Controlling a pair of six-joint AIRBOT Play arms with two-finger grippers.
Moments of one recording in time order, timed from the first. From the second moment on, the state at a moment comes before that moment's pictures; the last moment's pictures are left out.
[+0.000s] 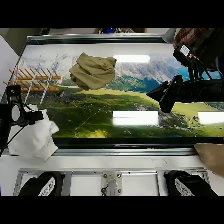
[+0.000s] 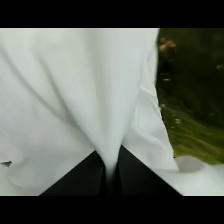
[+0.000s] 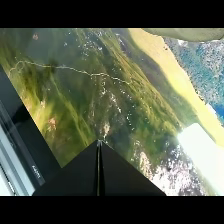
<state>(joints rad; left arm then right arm) -0.01 -0.86 0.92 1.88 -1.26 -1.85 0.07 -0.97 1.27 -0.83 1.31 0.73</state>
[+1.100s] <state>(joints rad) -0.77 -1.62 1.90 1.48 -1.07 -1.78 -0.26 -0.94 1.27 -0.81 1.00 1.09</state>
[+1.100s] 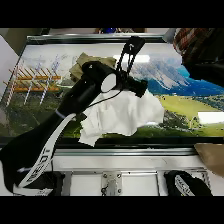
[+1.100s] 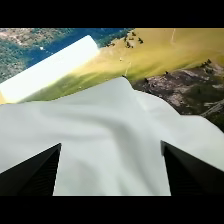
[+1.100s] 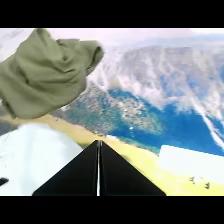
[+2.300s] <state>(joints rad) -0.52 -1.50 1.02 0.91 -0.87 -1.79 -0.32 -0.95 1.26 -0.83 1.06 1.13</state>
